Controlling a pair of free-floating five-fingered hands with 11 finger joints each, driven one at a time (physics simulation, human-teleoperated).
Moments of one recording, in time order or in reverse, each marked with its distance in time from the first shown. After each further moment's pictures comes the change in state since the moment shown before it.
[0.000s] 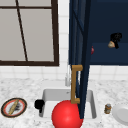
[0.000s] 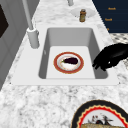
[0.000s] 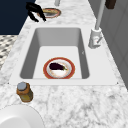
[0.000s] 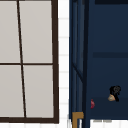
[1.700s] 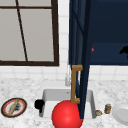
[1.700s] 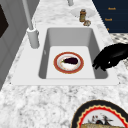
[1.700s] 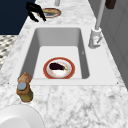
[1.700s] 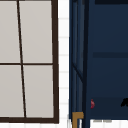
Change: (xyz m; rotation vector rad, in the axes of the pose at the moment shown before) left hand 0.000 0.000 0.000 0.000 0.000 0.000; right hand -0.055 0.086 0.158 -0.072 -0.108 -0.042
